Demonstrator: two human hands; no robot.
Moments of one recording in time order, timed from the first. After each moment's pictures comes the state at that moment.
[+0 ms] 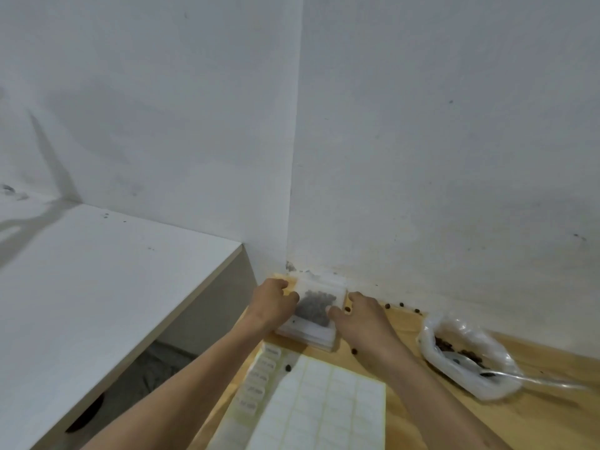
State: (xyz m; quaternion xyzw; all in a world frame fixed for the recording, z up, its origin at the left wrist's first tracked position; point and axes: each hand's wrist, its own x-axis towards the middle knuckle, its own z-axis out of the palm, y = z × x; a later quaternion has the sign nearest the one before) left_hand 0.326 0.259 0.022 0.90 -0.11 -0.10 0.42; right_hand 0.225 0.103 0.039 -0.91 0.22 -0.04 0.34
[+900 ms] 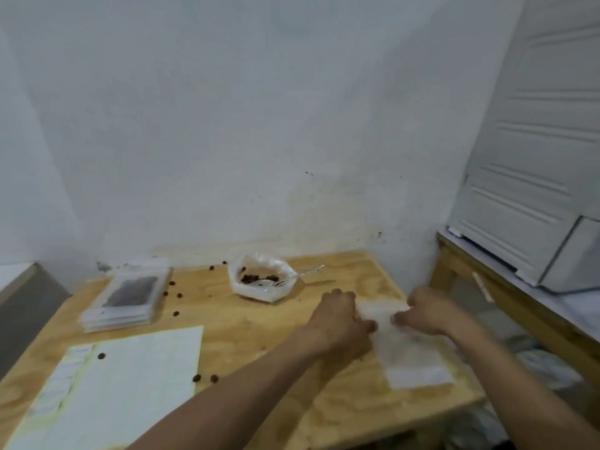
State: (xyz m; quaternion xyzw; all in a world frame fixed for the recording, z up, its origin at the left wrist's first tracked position) left_hand 0.020 0.005 0.024 0.79 -0.55 -0.17 0.19; right_hand -0.127 -0.098 0.074 -0.84 0.51 0.05 0.18
